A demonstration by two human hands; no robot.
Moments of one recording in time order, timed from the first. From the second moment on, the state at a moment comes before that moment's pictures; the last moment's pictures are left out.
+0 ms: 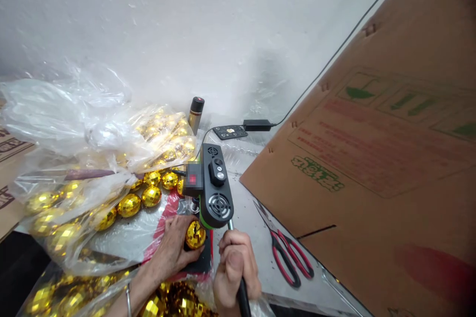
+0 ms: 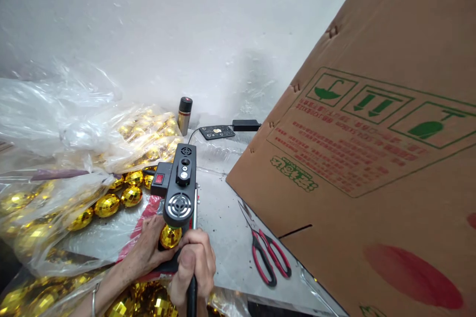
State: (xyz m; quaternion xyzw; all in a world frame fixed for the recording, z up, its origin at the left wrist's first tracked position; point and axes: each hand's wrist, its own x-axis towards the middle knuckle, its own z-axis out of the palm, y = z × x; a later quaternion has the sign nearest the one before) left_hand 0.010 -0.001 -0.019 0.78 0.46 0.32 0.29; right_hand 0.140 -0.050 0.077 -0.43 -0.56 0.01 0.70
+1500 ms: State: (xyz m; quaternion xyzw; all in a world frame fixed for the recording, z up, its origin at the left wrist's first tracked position) left_hand 0.018 -0.002 -0.014 0.76 0.46 0.32 0.32; right_hand 0.134 -0.040 0.060 -0.44 -0.55 -0.07 0.71
